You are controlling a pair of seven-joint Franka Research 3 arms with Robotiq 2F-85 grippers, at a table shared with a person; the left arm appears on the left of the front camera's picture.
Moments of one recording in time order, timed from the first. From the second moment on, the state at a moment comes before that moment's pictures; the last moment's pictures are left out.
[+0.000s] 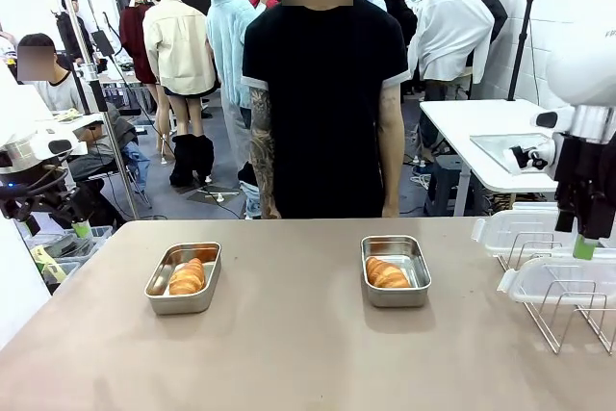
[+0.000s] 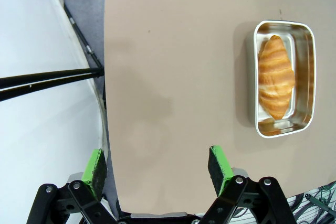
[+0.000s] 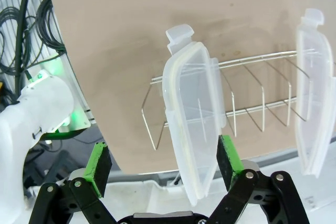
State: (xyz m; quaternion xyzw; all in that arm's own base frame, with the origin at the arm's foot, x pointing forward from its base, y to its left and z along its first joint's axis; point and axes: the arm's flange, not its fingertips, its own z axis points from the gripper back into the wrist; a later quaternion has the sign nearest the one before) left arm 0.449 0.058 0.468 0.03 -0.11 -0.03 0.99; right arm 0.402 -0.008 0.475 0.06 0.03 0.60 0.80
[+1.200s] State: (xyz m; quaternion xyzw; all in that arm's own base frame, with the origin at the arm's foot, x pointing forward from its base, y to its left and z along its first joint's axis) left arm 0.449 0.058 0.468 0.03 -0.11 -0.03 0.99; right arm 0.451 -0.012 0.425 0.01 0.06 0.60 0.80
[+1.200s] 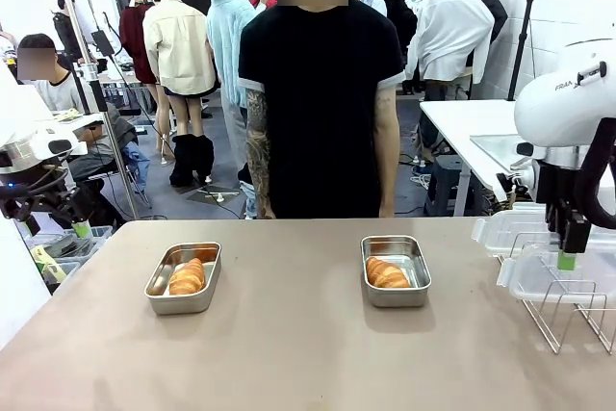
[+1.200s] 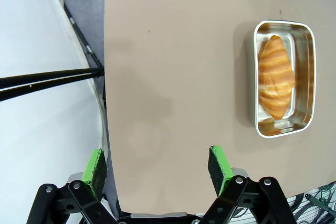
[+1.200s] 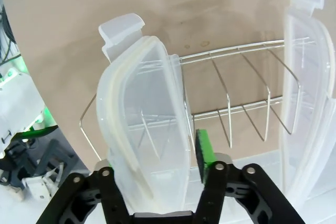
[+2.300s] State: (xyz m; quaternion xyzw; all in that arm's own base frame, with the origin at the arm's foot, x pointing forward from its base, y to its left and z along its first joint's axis) left arm 0.449 0.058 0.468 0.03 -0.11 -0.03 0.99; right arm 0.449 -0.007 0.433 0.01 0.06 0.61 0.79
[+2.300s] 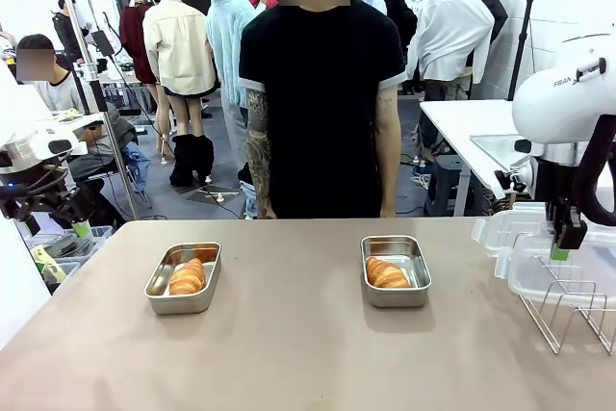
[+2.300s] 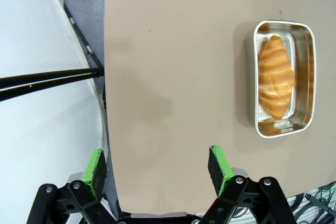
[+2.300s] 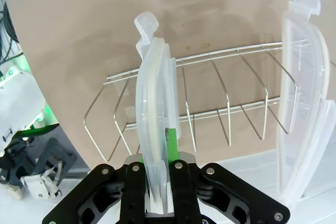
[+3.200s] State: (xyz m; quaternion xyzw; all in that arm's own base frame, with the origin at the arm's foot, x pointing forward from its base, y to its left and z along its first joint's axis) left arm 0.449 0.058 0.469 0.03 -0.11 -0.03 0.99; right arm 0.360 0.074 0.635 -0.08 -0.03 0.68 0.73
